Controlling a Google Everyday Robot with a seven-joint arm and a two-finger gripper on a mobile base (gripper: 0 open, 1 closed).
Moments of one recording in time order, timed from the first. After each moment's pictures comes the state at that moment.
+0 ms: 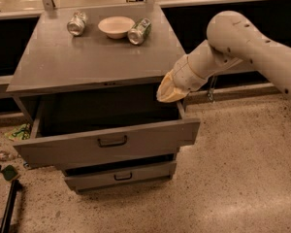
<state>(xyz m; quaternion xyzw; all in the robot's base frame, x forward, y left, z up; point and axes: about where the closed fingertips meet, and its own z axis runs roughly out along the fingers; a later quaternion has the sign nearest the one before) 0.614 -0.059 0.793 -0.77 0.56 0.10 0.29</state>
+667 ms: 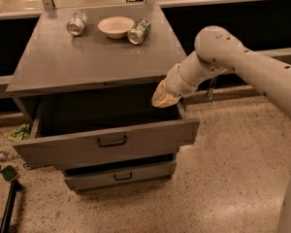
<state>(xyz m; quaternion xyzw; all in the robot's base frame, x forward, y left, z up) 0.636 -0.049 0.749 -0.75 0.59 0.12 0.28</state>
